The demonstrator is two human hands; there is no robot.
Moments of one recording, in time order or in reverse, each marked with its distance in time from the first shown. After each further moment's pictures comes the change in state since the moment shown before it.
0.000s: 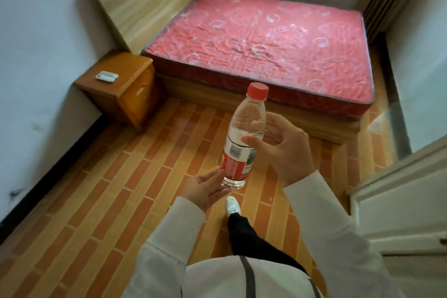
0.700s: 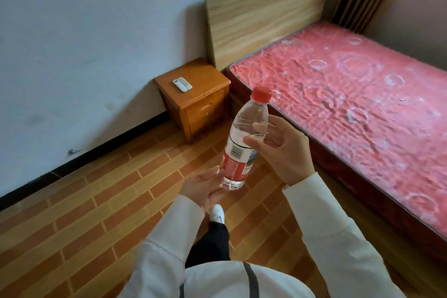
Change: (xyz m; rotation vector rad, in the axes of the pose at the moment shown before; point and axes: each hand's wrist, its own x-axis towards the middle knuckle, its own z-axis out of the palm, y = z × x) left_hand 0.205 0.228 -0.034 -0.373 0.381 0.231; right_hand 0.363 -0.018 0.153 0.119 -0.494 -0.126
